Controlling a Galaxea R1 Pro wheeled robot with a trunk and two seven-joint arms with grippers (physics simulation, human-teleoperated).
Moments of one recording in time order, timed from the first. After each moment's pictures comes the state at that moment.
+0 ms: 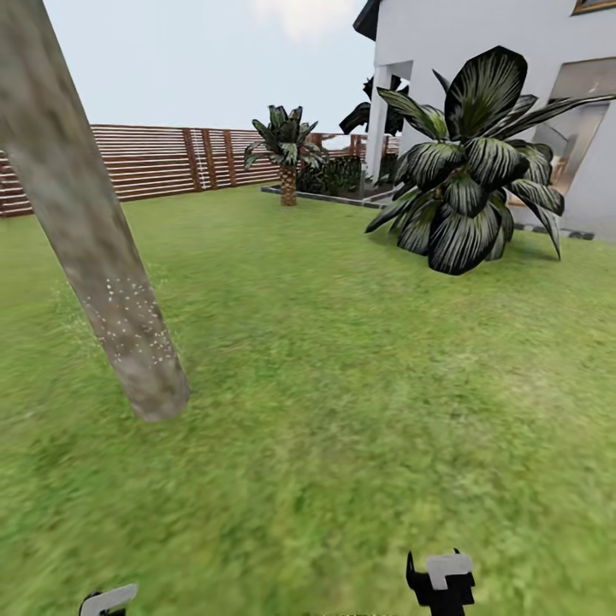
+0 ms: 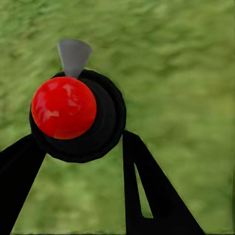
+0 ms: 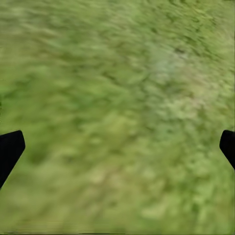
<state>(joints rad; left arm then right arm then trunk) -0.34 0.17 0.15 -0.15 0.08 -0.41 0.17 -0.43 0.02 0.13 -0.05 0.25 -0.62 -0.49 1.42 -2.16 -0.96</state>
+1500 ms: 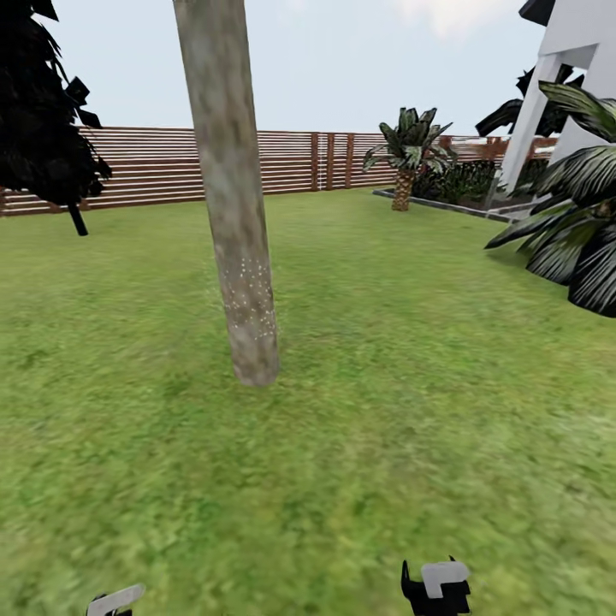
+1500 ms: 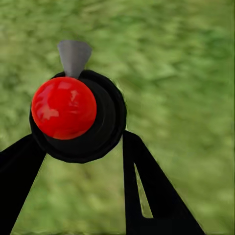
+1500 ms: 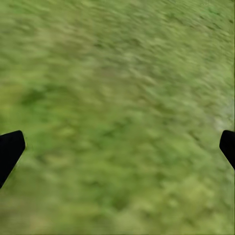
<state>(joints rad) -0.34 0.15 0.14 -0.15 0.11 -0.41 0.17 -0.41 0.04 0.13 -0.05 0.25 -0.62 -0.49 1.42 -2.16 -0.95</state>
